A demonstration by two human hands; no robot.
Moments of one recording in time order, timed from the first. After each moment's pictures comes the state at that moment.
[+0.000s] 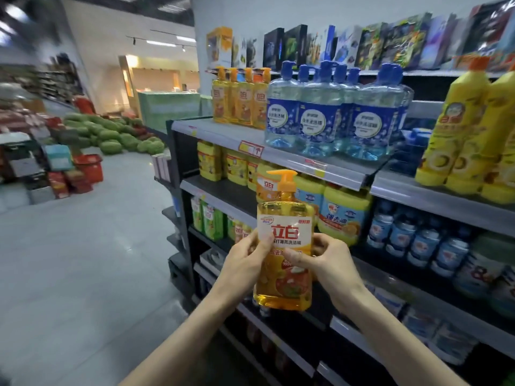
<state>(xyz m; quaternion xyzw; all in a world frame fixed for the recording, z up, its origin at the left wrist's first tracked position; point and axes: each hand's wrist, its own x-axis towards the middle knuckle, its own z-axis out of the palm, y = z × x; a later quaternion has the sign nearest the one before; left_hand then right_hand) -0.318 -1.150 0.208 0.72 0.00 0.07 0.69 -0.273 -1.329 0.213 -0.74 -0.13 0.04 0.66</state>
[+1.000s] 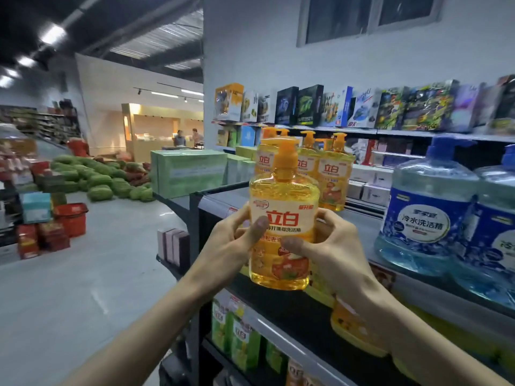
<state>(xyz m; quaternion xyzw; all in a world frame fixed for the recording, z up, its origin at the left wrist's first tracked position) -0.014 -0.801 0.337 0.72 -0.18 0.15 0.66 0.035 -1.000 0.335 -0.73 -0.25 -0.11 0.62</state>
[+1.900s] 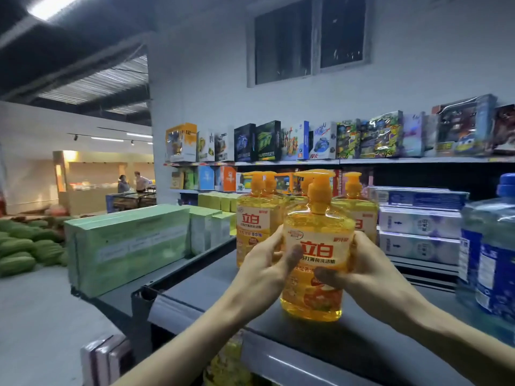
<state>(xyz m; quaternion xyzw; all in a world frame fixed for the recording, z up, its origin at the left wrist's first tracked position) 0.282 -0.759 0.368 0.74 -0.34 0.10 0.58 0.269 -0.976 0.365 -0.80 -0.18 -0.15 0.55</state>
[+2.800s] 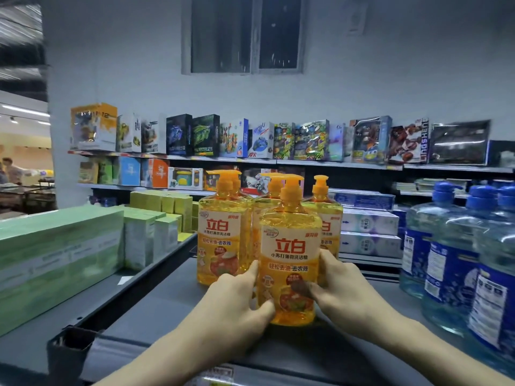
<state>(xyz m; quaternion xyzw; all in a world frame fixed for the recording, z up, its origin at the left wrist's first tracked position) 0.321 -0.724 0.350 0.85 -0.36 0.05 0.39 0.277 -0.951 0.360 -0.91 -0.07 -0.20 0.36</state>
